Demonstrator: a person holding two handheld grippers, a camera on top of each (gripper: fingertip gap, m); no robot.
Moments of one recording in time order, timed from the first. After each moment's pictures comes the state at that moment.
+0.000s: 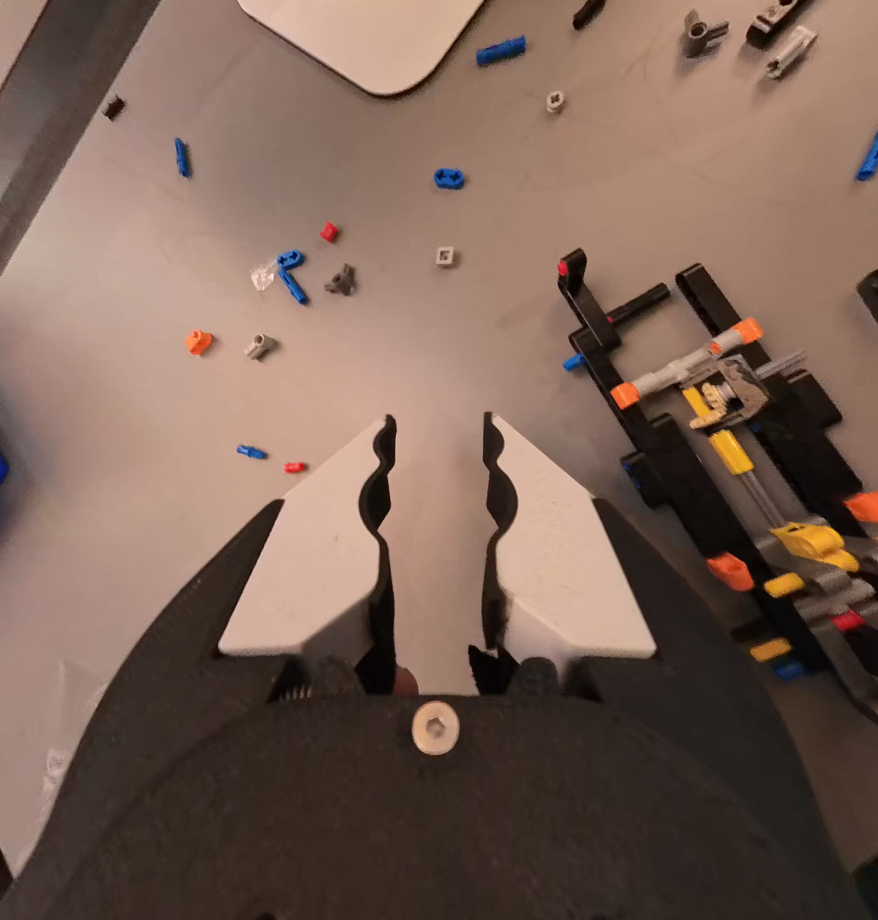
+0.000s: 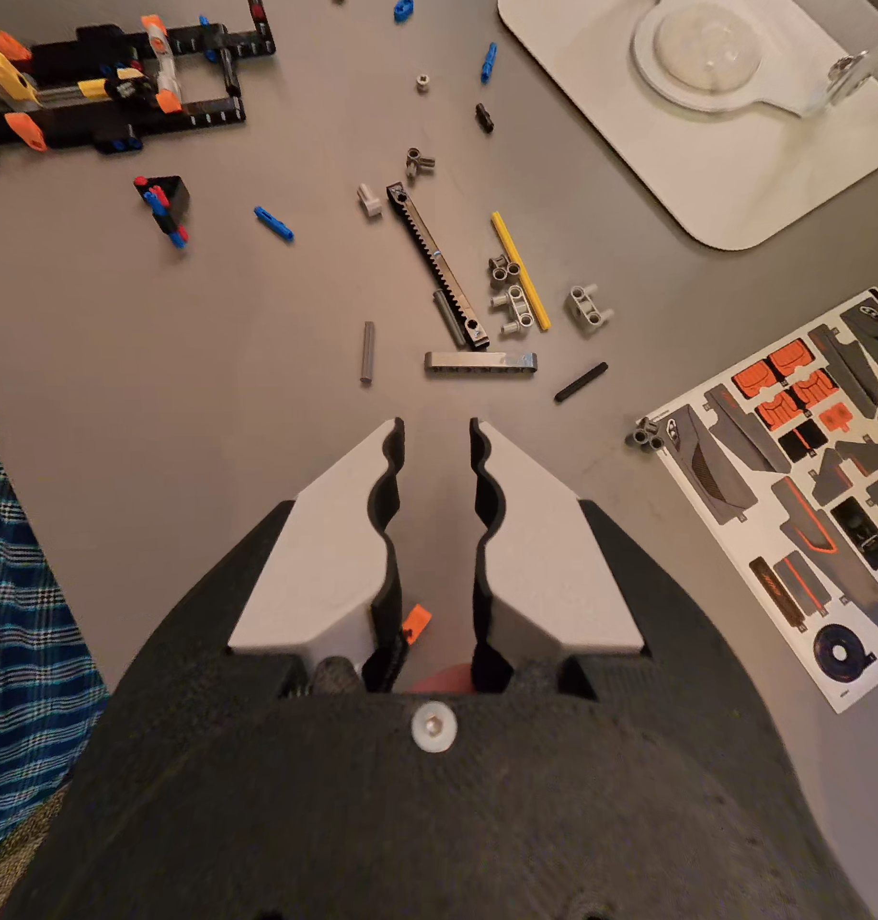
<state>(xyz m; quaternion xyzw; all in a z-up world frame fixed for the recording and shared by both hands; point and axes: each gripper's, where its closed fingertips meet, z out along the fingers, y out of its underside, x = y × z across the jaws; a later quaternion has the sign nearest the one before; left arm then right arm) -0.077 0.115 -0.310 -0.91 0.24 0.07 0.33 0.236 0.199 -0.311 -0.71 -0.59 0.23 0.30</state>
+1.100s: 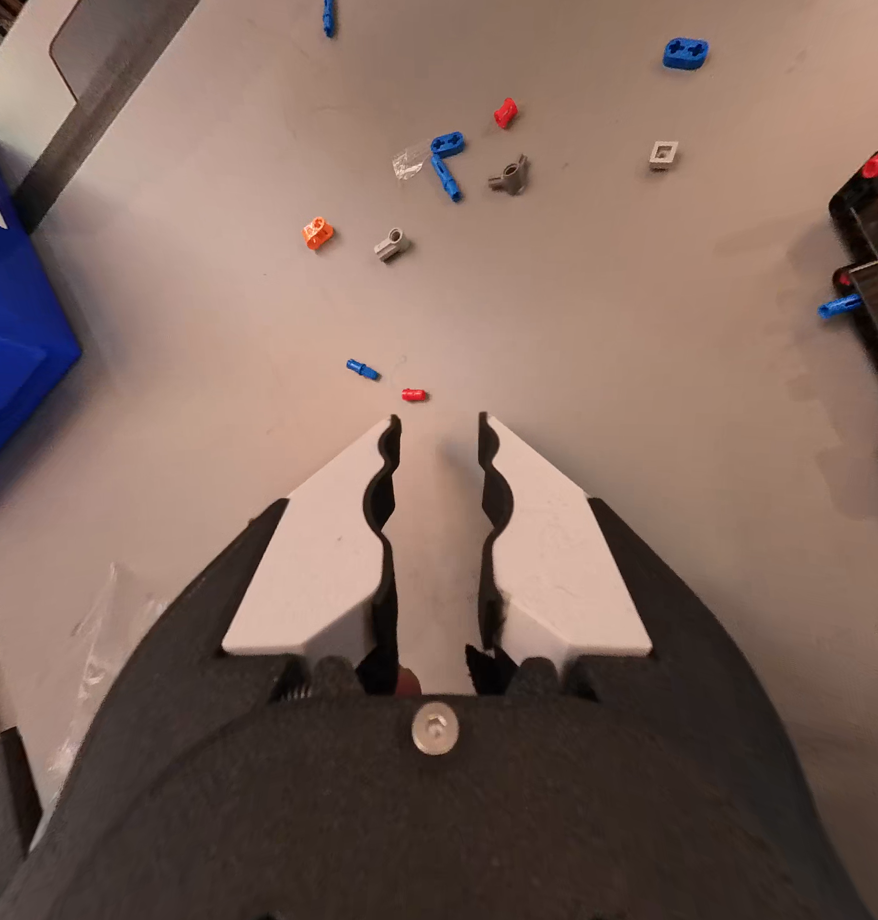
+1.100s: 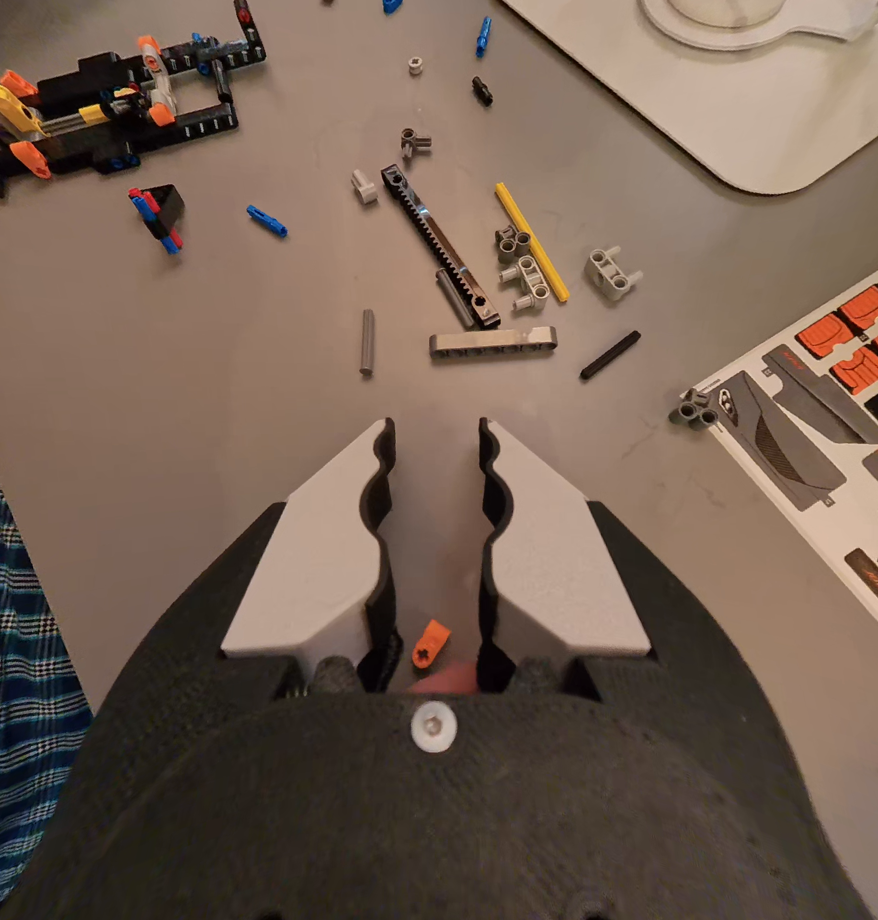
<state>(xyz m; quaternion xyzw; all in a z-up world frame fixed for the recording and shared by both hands) -0.153 0.120 -0.326 -0.92 0.16 0.11 0.33 0.235 0.196 -0.332 -0.73 -0.56 0.27 0.30</state>
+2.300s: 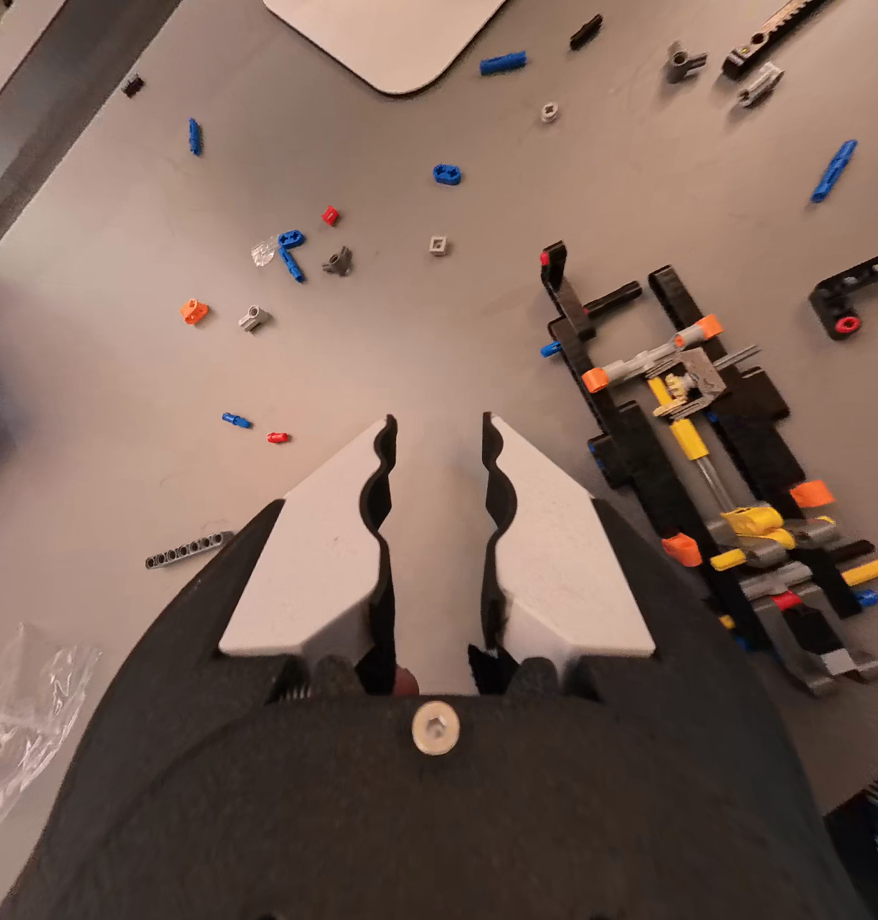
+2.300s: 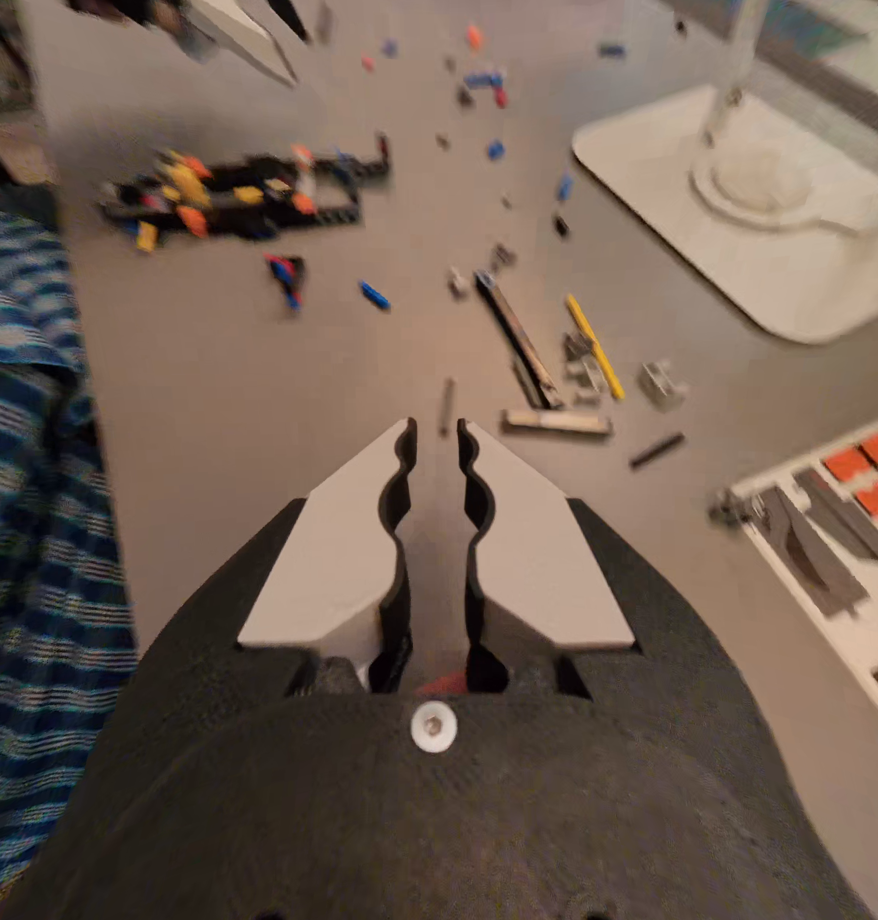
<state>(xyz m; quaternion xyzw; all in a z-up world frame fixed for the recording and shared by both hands) -0.072 0.100 -0.306 -0.91 0.21 0.06 0.36 0.218 0.168 -0.302 -0.65 -0.59 0.32 0.35</state>
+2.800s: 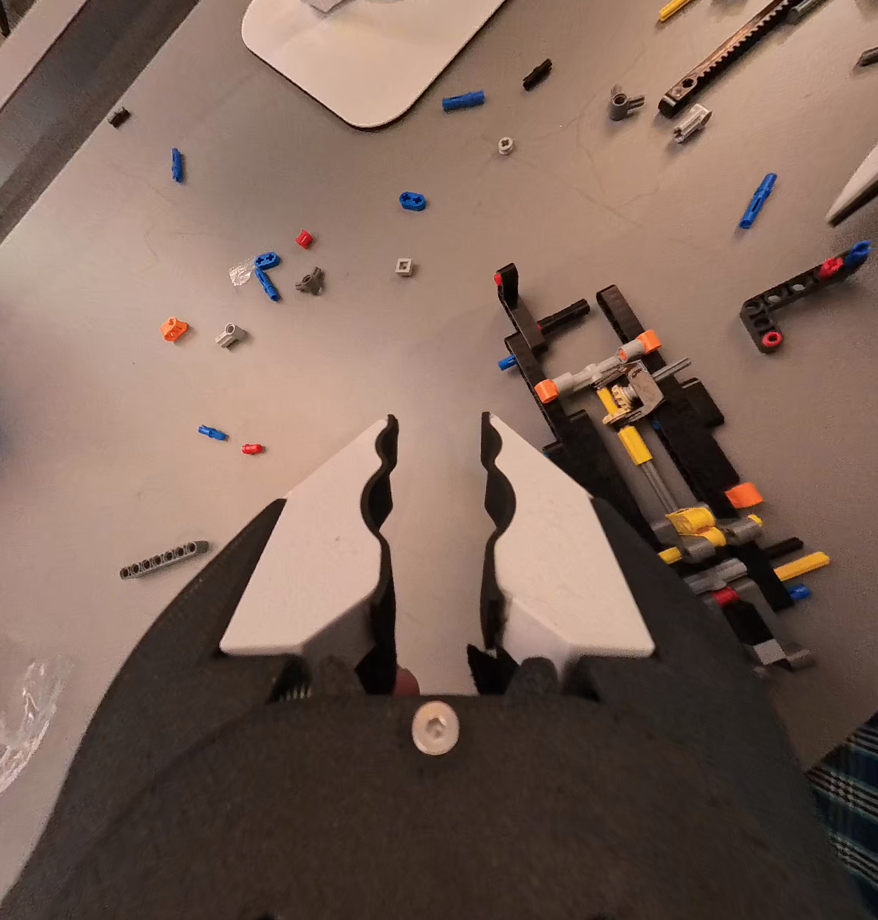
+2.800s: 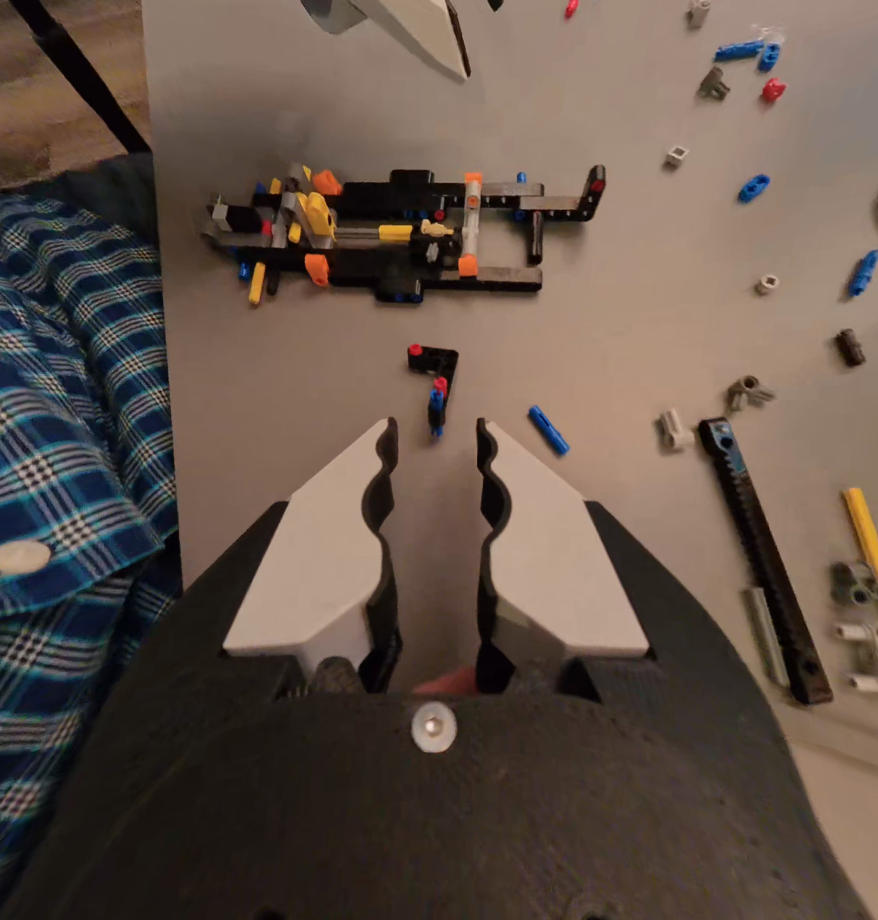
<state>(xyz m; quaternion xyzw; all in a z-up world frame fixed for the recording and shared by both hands) -0.055 0.094 -0.302 -0.90 0.21 0.05 0.37 0.114 0.091 -0.326 -0.61 -0.67 0.33 0.25</state>
